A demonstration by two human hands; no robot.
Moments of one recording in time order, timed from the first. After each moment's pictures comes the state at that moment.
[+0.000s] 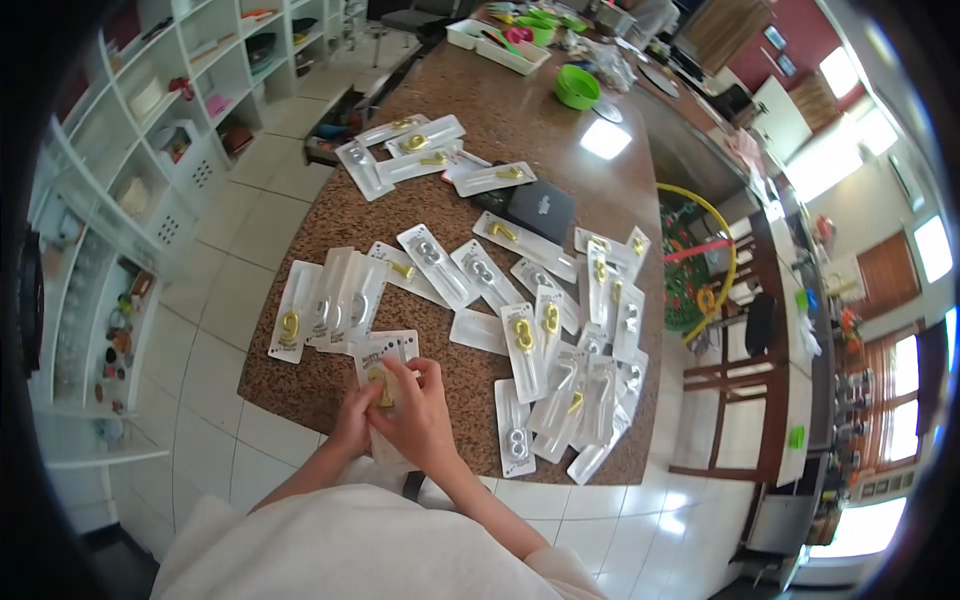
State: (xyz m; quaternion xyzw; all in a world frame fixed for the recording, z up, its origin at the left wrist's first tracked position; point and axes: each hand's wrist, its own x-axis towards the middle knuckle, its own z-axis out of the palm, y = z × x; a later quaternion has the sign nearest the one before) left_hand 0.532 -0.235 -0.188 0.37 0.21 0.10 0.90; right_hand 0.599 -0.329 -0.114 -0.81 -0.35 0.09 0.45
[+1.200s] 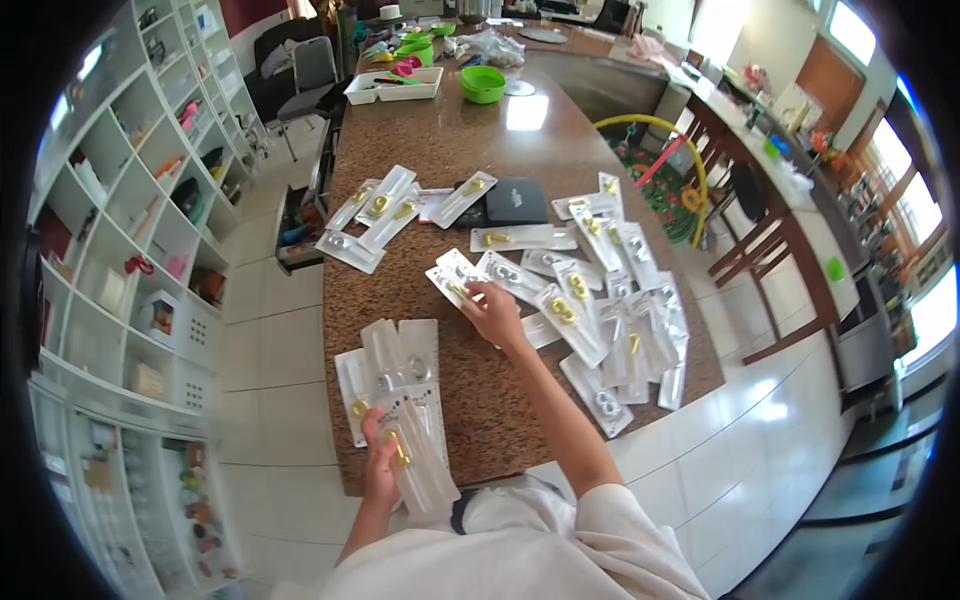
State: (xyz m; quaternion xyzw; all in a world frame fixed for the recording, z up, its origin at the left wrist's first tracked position) left_hand 0.486 -0.120 -0.175 0.45 0.12 0.06 0.88; right_hand 0.742 -0.280 -0.194 -0.88 -0.19 -0.01 0.44
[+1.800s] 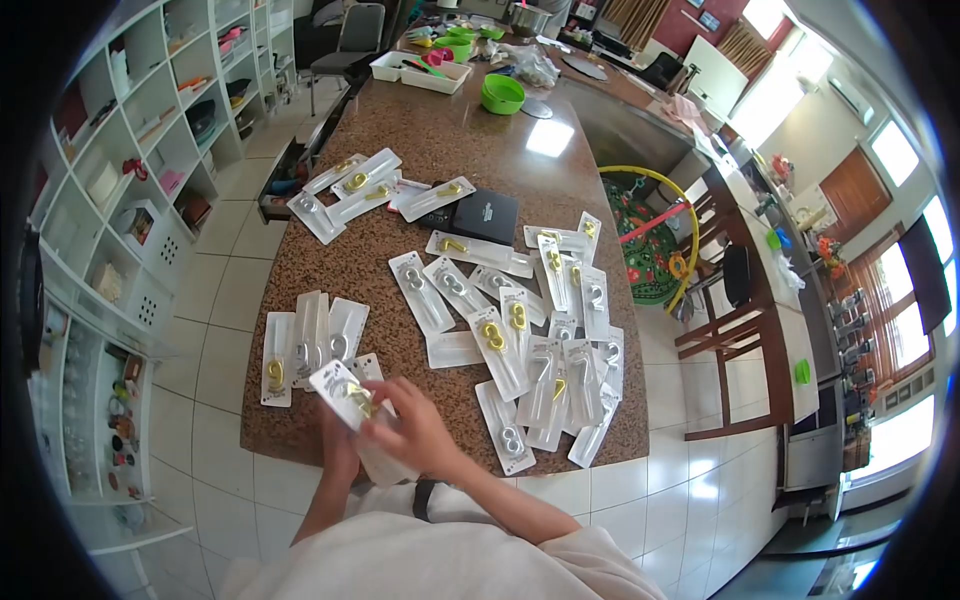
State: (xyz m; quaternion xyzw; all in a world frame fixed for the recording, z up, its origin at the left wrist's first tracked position) left_hand 0.524 -0.228 -0.188 0.43 0.24 0.18 0.85; right_hand 0.609 -0.341 -0.109 -0.74 -0.38 0.16 0.53
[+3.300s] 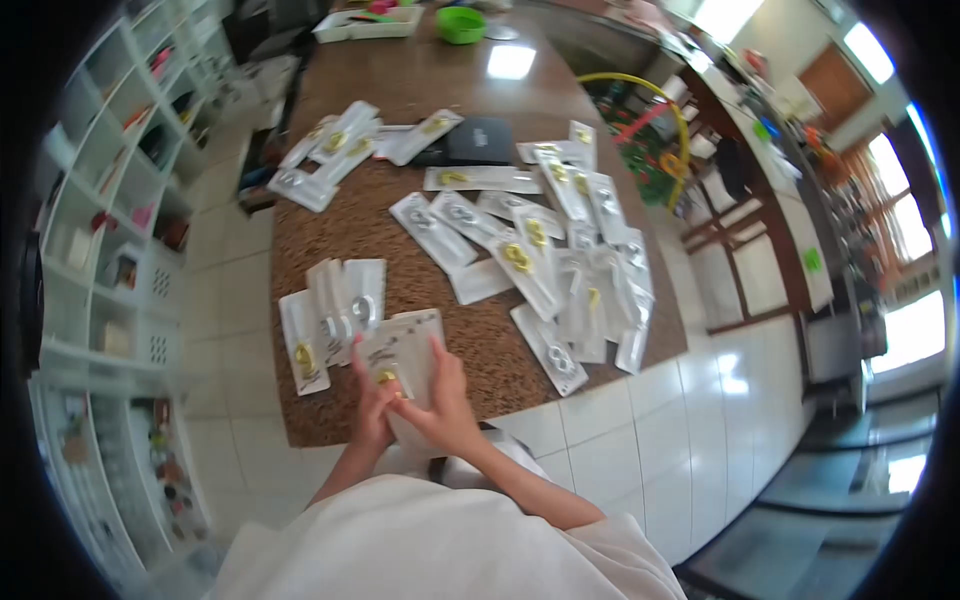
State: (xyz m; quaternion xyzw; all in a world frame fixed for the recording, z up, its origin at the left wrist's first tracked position) left_hand 0.512 -0.186 -0.189 0.47 0.09 0.04 0.88; right_hand 0.540 -0.302 -0.150 -0.79 -0.17 0.10 0.58
